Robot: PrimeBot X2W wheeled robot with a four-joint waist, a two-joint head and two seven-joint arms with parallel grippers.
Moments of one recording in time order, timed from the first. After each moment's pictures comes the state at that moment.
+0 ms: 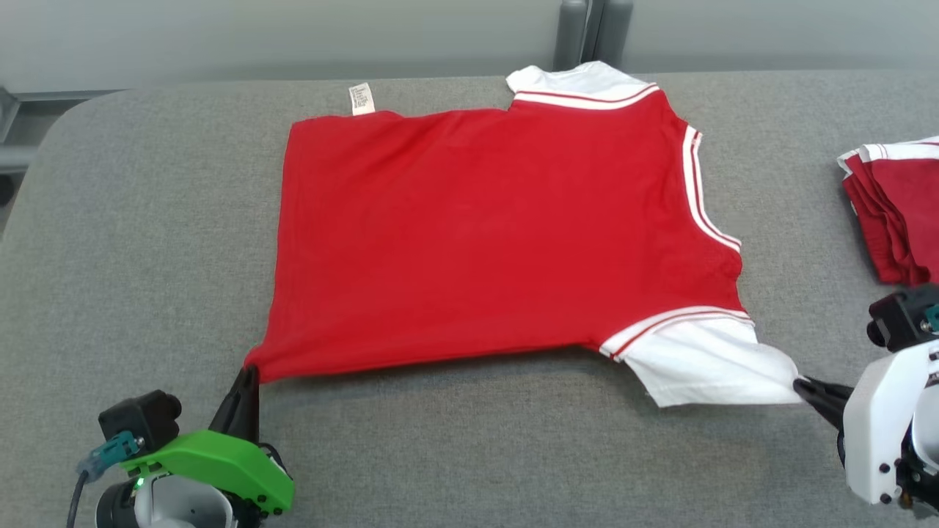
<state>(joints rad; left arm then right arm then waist) -0.08 0.35 -0.38 0.11 -0.84 0.22 -0.04 0.02 -0.45 -0.04 -0.33 0.57 0.13 0.97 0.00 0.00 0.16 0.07</state>
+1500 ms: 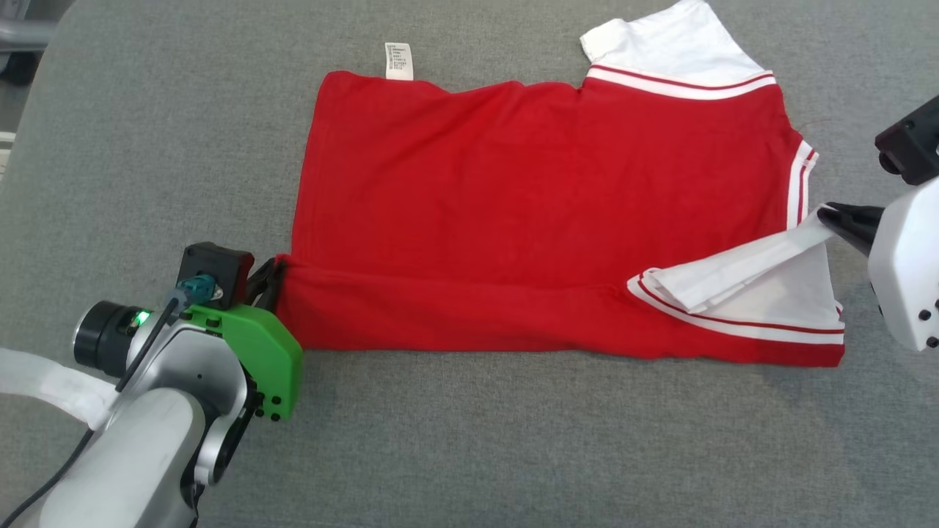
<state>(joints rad) -0.43 0.53 -0.62 0.05 -0.54 0.19 0.34 -0.45 -0.81 0.24 -0.30 0.68 0.13 0.97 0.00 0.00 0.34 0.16</state>
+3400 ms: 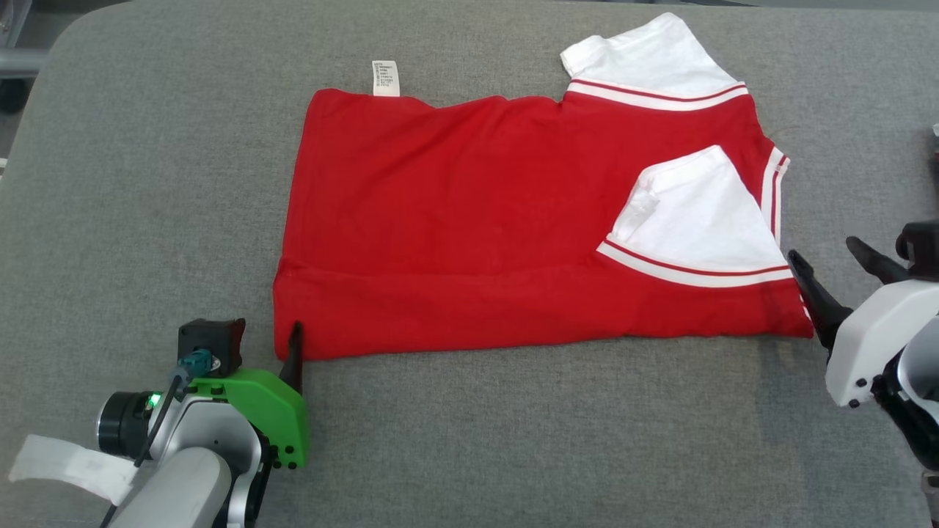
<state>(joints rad) -0.32 0.43 -0.60 0.23 -0.59 0.28 0.11 -0.17 -0.36 -0.06 -0.19 0.33 0.13 0.58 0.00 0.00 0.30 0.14</state>
